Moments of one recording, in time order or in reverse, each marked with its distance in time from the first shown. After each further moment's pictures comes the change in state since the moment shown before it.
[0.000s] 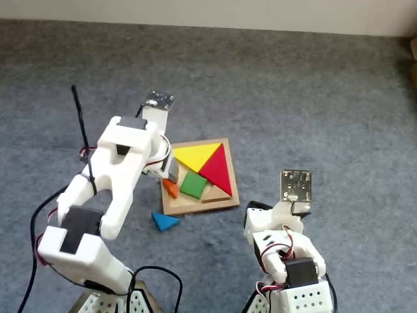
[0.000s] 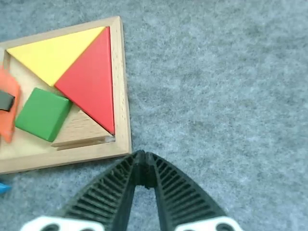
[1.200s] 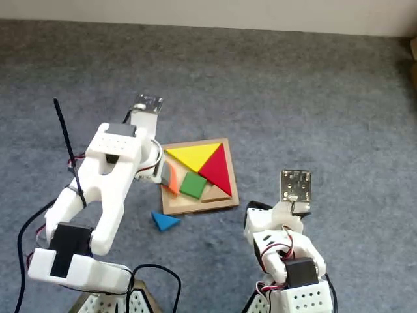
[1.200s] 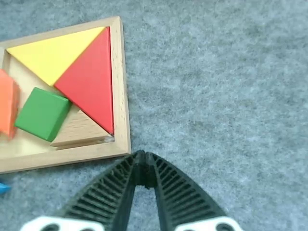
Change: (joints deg) left arm -2.8 -9.4 7.6 0.2 1.1; right arm 0.0 0.0 0.0 0.0 0.0
